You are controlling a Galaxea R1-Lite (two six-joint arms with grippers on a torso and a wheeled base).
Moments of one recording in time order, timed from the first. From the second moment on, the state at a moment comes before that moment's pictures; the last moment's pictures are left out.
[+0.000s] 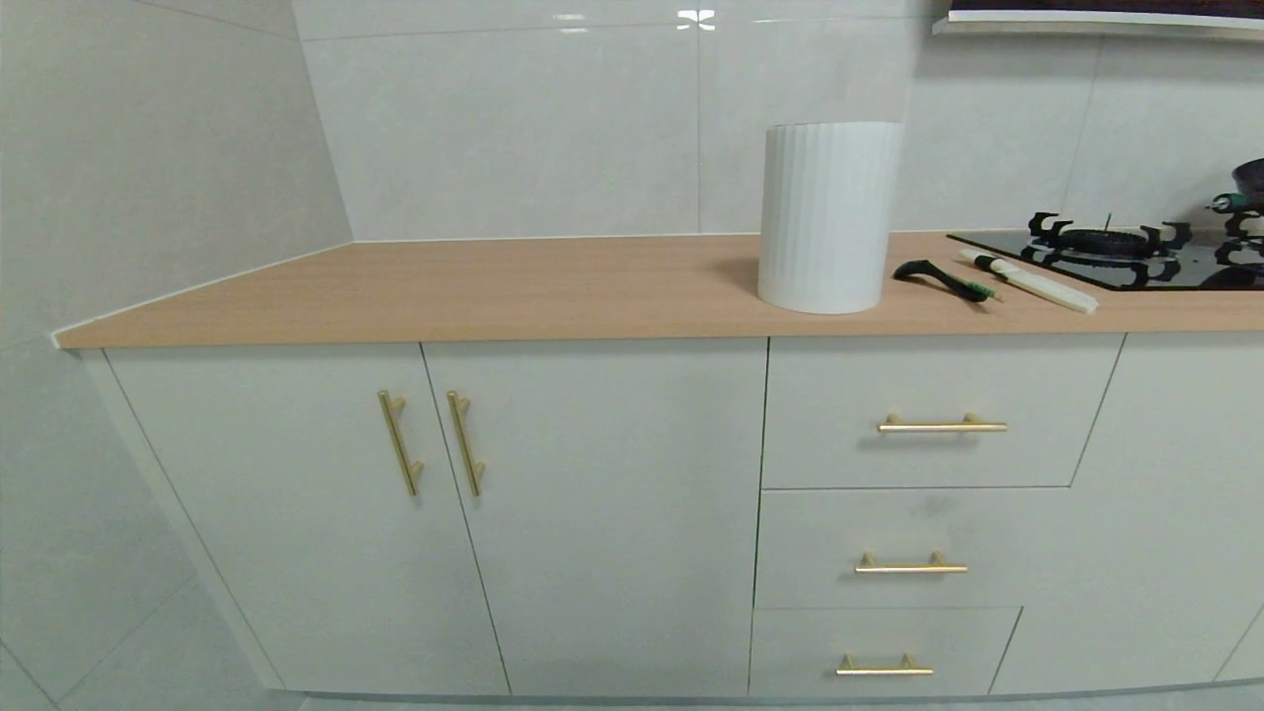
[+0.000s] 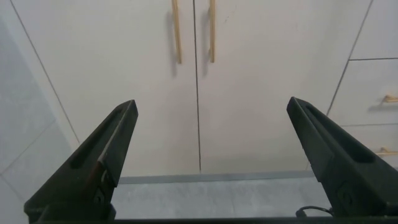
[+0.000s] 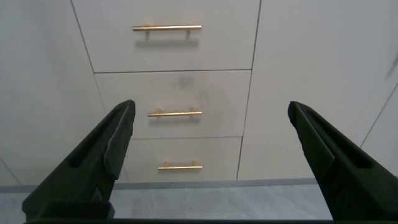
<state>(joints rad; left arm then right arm) 0.00 0.00 0.00 0.00 -0.04 0.01 0.00 0.00 0.00 0.00 -0.04 -0.01</state>
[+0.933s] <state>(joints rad) 0.00 0.00 0.00 0.00 -0.04 0.01 0.00 0.00 0.00 0.00 -0.04 -0.01</state>
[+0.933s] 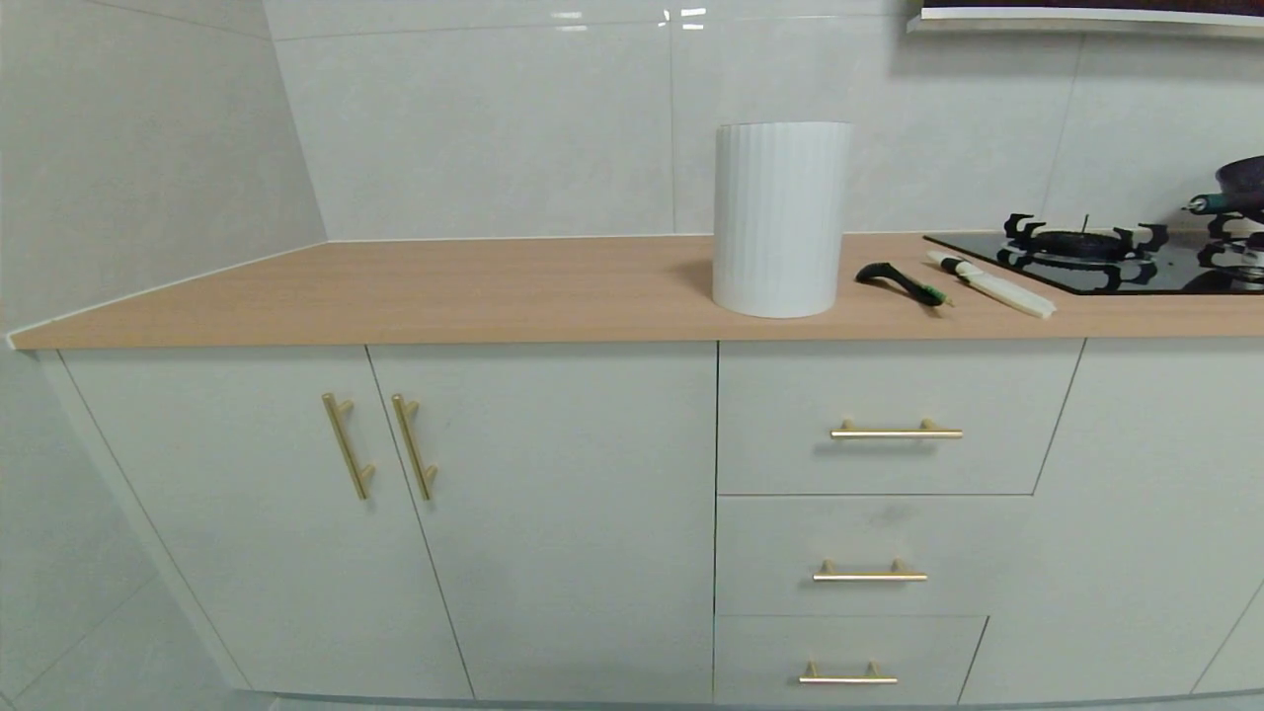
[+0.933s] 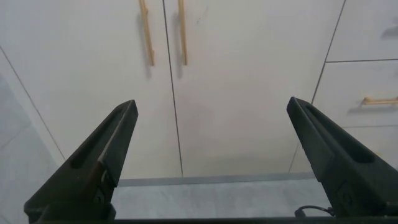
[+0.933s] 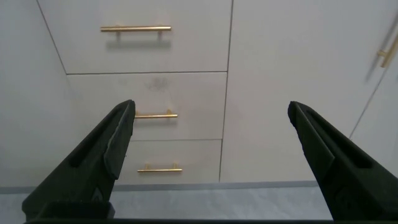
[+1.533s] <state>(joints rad) 0.00 0.00 0.00 0.00 -0.04 0.01 0.00 0.00 -0.01 -0.01 -0.04 -0.01</state>
